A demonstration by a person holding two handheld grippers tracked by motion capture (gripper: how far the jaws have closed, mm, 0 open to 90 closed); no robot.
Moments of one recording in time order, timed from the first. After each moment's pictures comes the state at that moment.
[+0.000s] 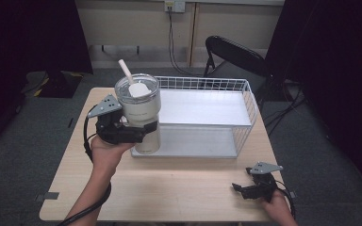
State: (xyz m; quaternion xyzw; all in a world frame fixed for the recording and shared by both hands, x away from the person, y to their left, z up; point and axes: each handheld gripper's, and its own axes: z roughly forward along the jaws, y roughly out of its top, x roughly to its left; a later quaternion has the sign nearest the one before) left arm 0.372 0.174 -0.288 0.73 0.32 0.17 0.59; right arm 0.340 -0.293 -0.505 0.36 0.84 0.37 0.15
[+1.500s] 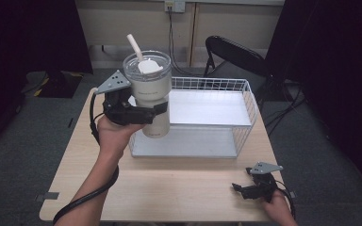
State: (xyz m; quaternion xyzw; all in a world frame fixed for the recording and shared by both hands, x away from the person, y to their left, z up) left arm 0.389 0.149 -0.239 0.72 0.30 0.18 0.60; right arm 0.340 -0.293 -0.505 0.36 0.84 0.37 0.15
